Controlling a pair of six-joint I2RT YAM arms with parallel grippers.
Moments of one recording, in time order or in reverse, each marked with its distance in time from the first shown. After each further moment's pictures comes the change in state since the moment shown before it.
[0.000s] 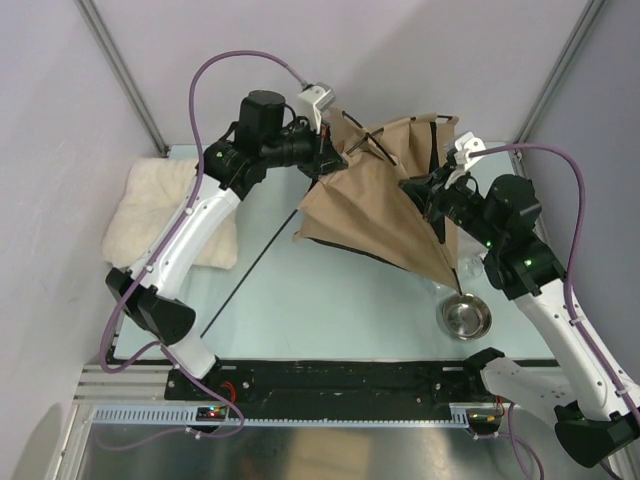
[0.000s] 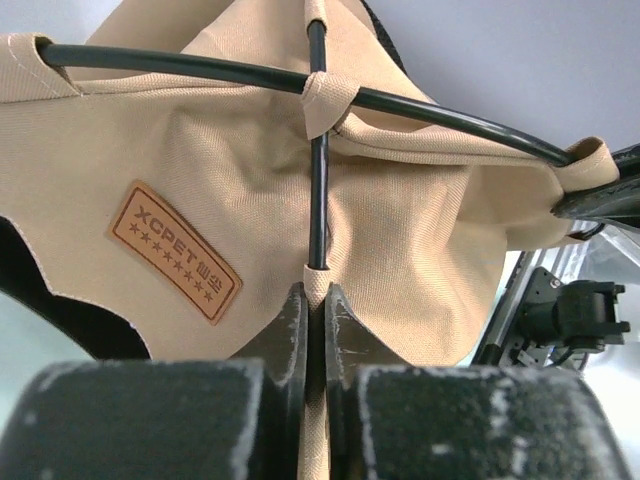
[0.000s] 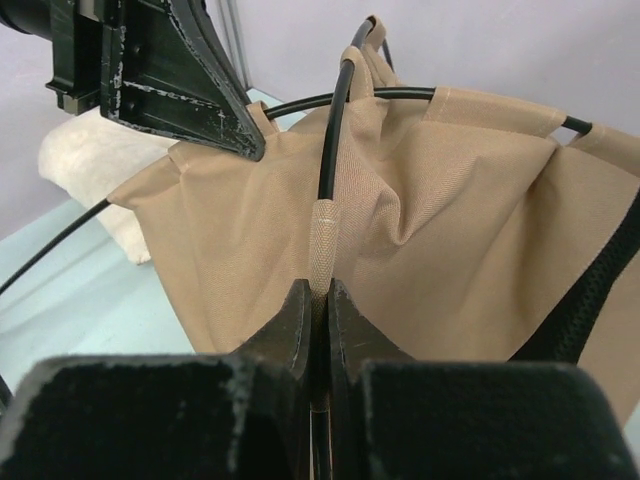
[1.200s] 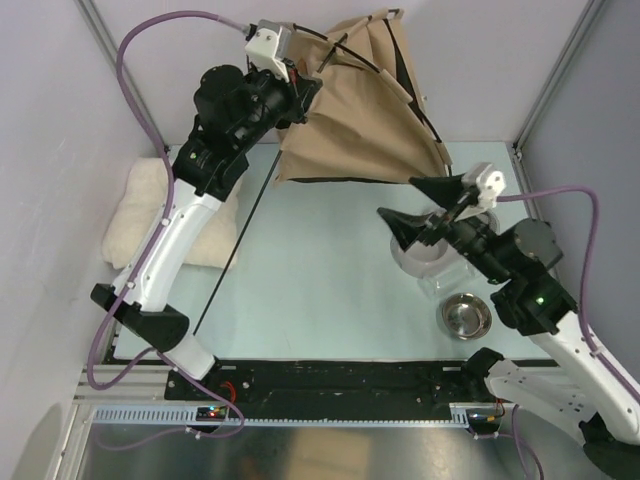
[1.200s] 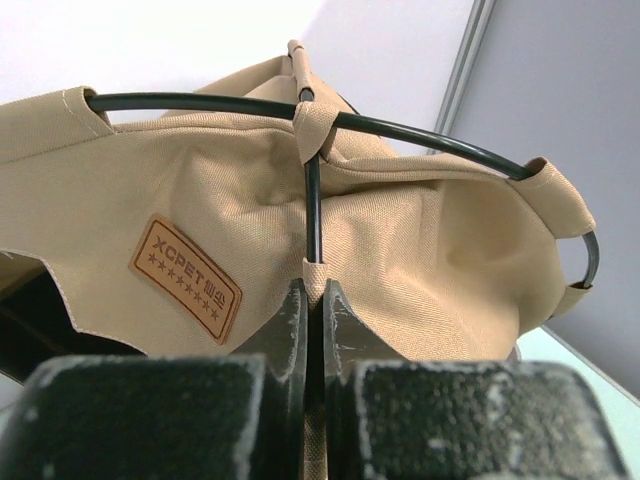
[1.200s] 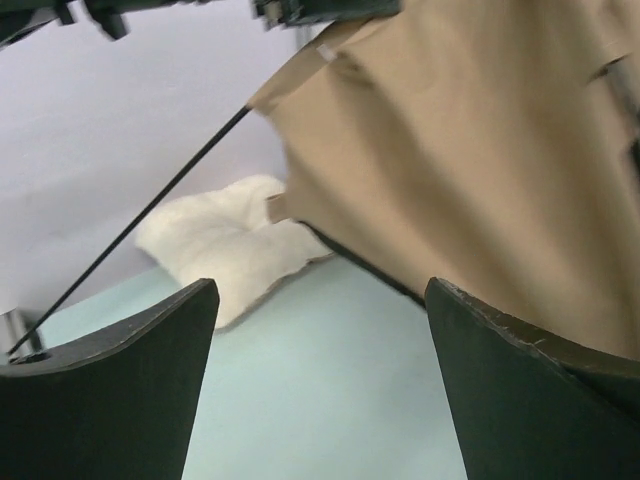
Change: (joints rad) left arm 0.000 -0.042 0.146 0.288 -0.397 0.017; right arm 0.205 -0.178 -0.106 0.185 0.133 0.023
